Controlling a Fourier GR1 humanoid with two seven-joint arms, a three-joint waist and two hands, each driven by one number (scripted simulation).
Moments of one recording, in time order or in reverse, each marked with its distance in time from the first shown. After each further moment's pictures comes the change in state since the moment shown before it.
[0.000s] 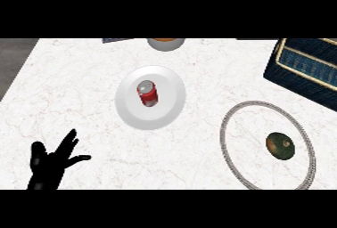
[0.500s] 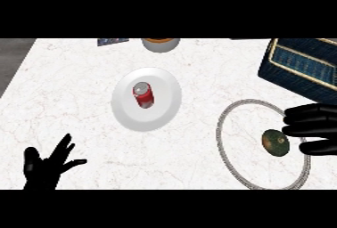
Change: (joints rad) left arm 0.043 0.013 0.009 -0.018 0.018 0.018 -0.010; right arm 0.072 0.376 0.130 -0.091 -0.095 -0.002 0.103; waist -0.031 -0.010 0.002
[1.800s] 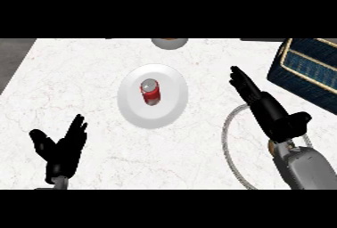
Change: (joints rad) left arm -0.174 -0.155 0.049 0.119 0.118 0.086 -0.084; right arm -0.047 0.461 0.290 0.435 -0.184 -0.677 0.477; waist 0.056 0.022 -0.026
